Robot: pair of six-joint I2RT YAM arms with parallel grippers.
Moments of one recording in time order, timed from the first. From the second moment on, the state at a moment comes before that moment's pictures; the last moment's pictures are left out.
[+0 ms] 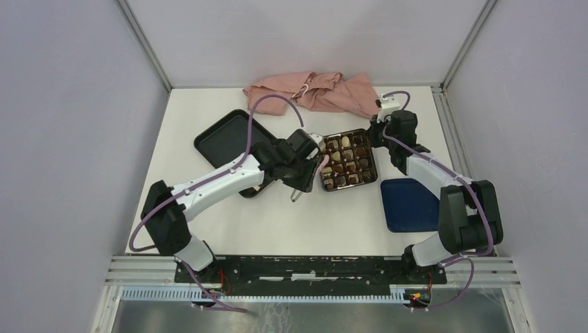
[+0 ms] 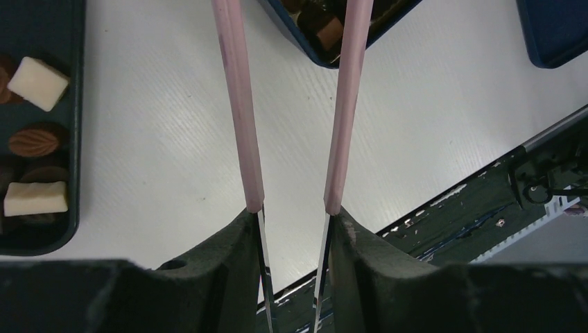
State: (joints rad) left arm -0.91 1.61 1.36 -0.80 -0.01 -0.42; right arm 0.18 1.51 0.88 0.19 -0.15 0.04
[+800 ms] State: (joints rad) left arm -0.88 1.35 1.21 -0.79 -0.30 -0.46; right arm 0.17 1.39 0.85 0.21 -0.23 -0.05
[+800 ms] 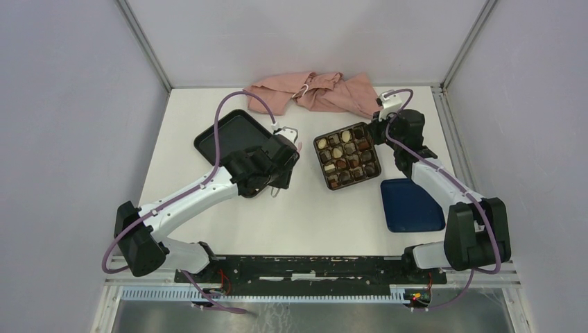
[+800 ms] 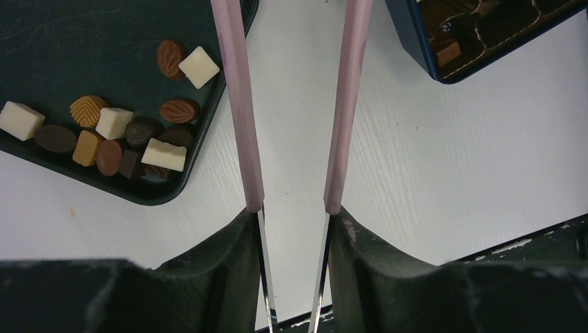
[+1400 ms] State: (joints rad) left arm -0.88 1.35 1.21 -0.79 -0.31 -0.46; right arm 0.17 1.39 0.85 0.20 -0.23 -0.08
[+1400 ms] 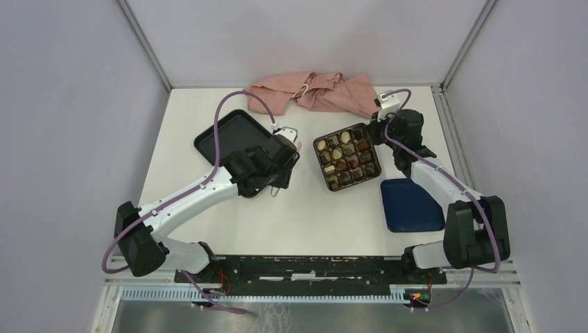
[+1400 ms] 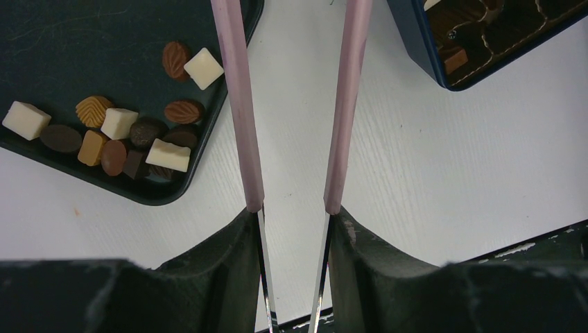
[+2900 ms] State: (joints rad) left arm -0.65 1.23 0.86 -0.55 0.03 -0.52; right arm 0.05 1.23 0.97 0.02 -0.83 -0.36
